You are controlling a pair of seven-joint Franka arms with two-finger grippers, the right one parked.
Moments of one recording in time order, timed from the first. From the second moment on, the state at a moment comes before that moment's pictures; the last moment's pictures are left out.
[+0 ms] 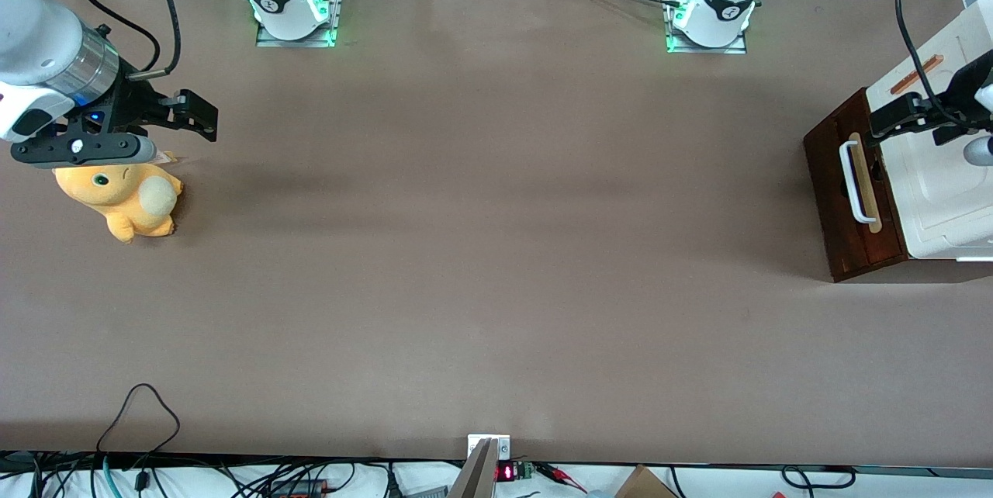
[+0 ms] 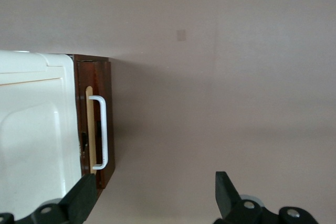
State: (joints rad) arm -0.01 0.06 0.05 -1.53 0.02 1.52 0.00
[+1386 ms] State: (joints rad) arm -0.03 0.21 -0.14 -1.69 0.58 1.51 -0.25
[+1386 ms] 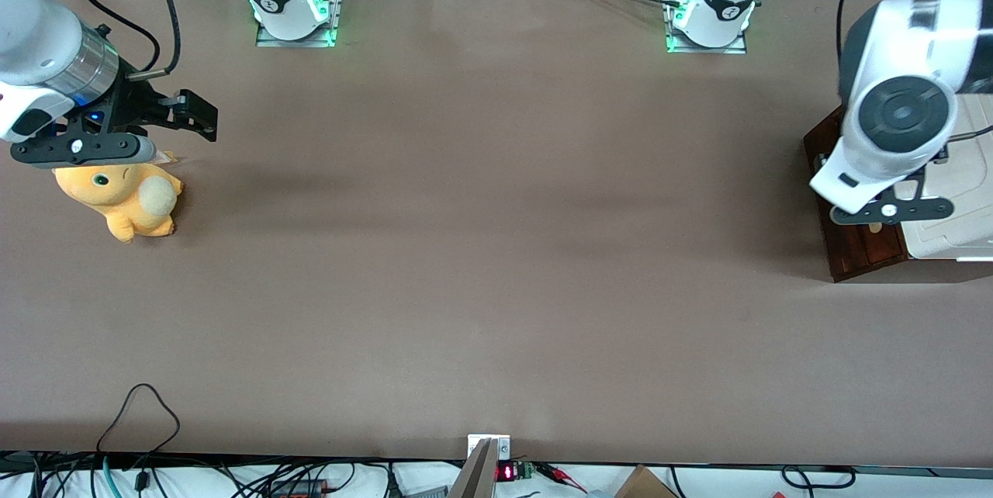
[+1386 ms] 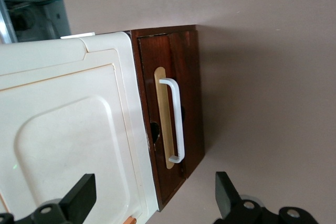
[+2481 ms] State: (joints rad) arm -0.12 0.45 -0.18 -1.82 0.95 1.42 -0.68
